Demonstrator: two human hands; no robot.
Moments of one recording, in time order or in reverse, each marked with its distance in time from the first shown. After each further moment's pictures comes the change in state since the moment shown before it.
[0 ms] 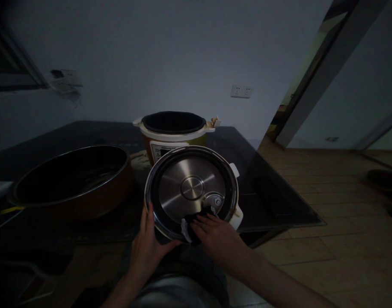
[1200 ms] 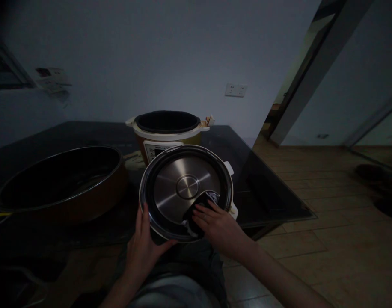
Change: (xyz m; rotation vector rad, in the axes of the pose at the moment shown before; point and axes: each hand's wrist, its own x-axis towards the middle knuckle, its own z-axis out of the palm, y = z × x) left_hand 0.000 -0.002 0.002 0.043 -0.008 -0.002; right_hand -0.005 0.022 -0.004 -0.050 0.078 -0.025
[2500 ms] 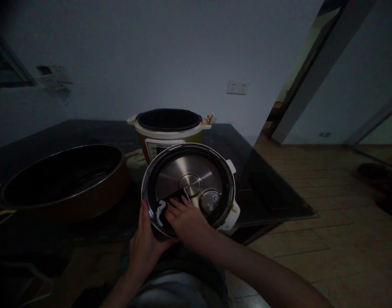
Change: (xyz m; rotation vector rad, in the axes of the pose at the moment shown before) left_hand 0.001 -0.006 0.007 -0.039 0.067 0.007; right_hand 0.070 -0.040 0.015 0.044 0.002 -0.040
